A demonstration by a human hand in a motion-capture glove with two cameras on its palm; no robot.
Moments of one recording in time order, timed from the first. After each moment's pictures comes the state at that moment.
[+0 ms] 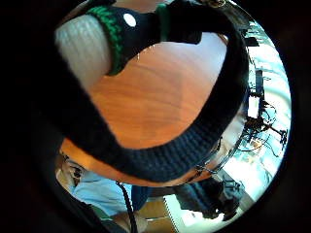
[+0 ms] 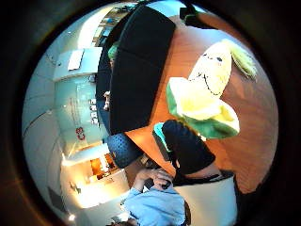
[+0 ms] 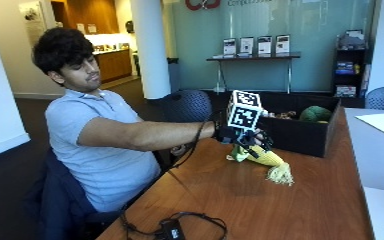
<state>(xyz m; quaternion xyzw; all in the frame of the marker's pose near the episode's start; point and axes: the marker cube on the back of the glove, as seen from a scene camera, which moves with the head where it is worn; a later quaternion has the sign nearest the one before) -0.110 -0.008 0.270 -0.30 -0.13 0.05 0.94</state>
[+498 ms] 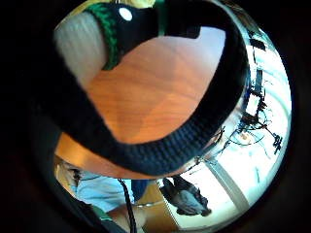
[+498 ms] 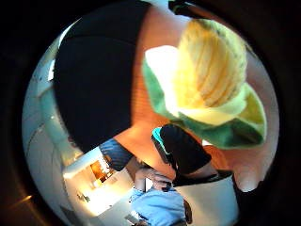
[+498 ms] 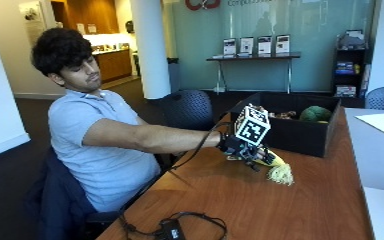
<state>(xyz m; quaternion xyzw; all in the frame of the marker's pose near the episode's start) -0.145 0.003 0.336 -0.41 -0.06 0.06 0.91</state>
